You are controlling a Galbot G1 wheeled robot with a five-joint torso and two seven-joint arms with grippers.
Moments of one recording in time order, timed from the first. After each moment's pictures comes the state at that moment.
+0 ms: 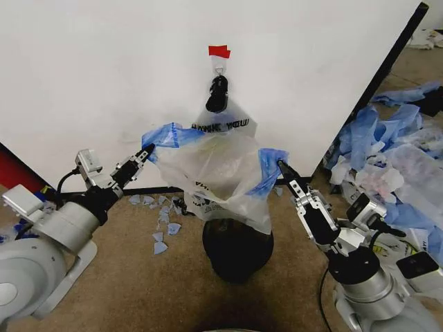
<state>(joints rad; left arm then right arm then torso) 1.39 -0.68 -0.72 -2.50 -1.81 0.07 -0.38 -1.54 0.65 0.34 2.50 1.30 0.44 -0.26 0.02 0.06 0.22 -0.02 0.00</state>
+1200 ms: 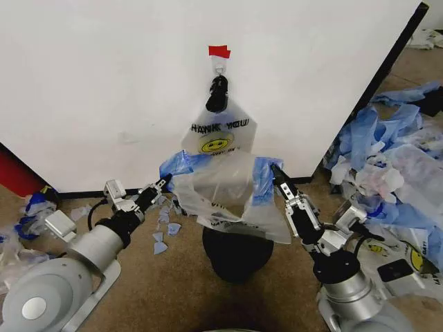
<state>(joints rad) 1.41 -0.81 -0.58 -2.50 -1.80 0.08 -0.49 -1.45 0.76 0.16 2.43 1.19 0.47 -0.17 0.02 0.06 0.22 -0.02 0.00</state>
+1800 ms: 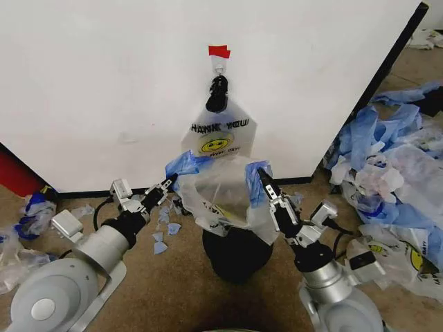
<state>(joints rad) 1.38 -0.80 -0.52 -2.50 -1.73 0.08 -0.45 -1.31 0.83 0.03 2.29 1.16 0.48 -0.16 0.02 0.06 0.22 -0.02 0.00</state>
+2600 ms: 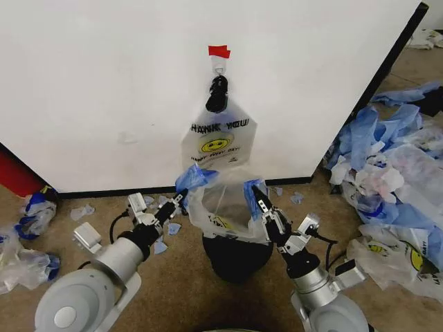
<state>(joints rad) 1.41 -0.87 -0.41 -2.47 -1.67 0.08 -0.49 -1.36 0.84 0.00 2.21 1.08 0.48 -0.10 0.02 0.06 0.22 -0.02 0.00</state>
